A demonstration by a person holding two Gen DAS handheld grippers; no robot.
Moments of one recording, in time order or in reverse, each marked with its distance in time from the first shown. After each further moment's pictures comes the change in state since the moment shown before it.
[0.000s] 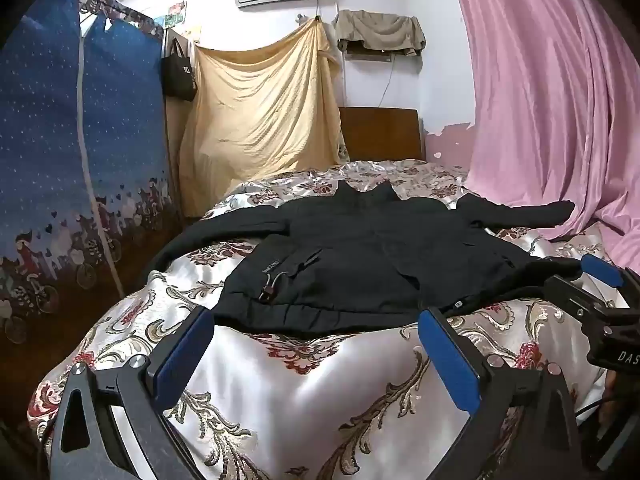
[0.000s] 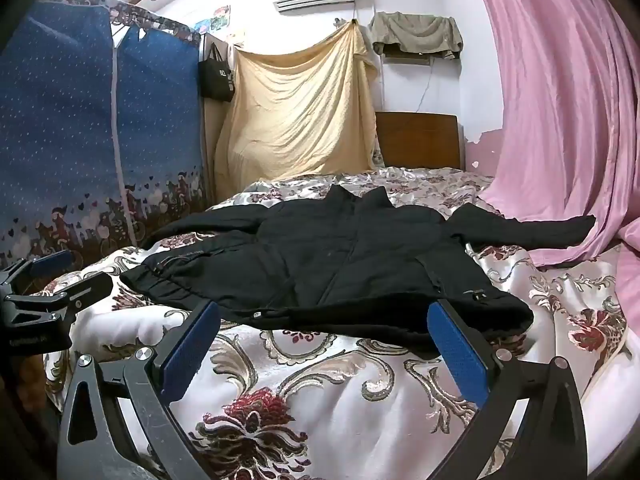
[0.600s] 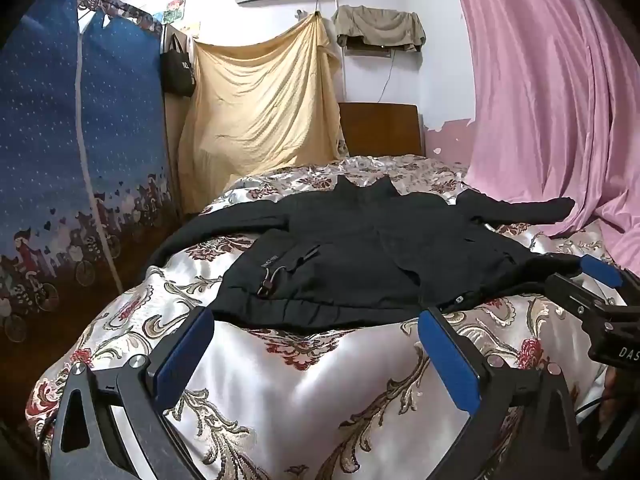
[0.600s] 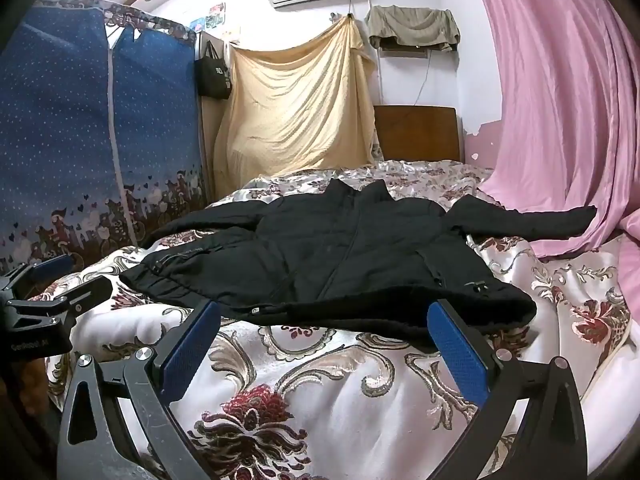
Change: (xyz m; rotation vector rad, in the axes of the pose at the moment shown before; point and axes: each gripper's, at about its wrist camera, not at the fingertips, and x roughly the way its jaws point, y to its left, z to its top) left arm 0.003 0.001 0.000 0.005 0.020 -0.002; right arm 0.003 -0.002 0.000 0.017 0.019 0.001
